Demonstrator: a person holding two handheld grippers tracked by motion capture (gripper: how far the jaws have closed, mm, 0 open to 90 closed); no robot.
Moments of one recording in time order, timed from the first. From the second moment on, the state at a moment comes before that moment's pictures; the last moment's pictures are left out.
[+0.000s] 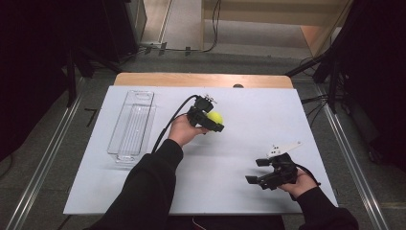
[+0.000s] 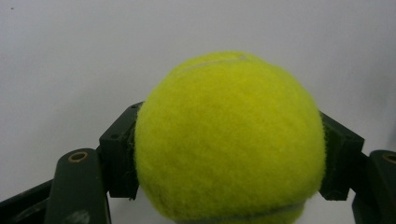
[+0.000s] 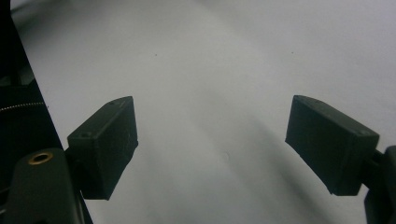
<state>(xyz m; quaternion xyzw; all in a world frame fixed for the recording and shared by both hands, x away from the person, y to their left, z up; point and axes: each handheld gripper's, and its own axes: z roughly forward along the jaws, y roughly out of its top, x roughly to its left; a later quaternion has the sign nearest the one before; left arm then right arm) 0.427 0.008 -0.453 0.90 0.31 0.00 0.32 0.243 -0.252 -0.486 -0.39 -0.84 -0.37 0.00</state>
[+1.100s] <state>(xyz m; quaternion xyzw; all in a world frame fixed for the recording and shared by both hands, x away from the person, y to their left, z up) 0.405 0.034 -0.422 0.89 0.31 -0.01 0.34 0.242 -0.251 -0.484 -0.39 -0.84 -0.37 0.00</state>
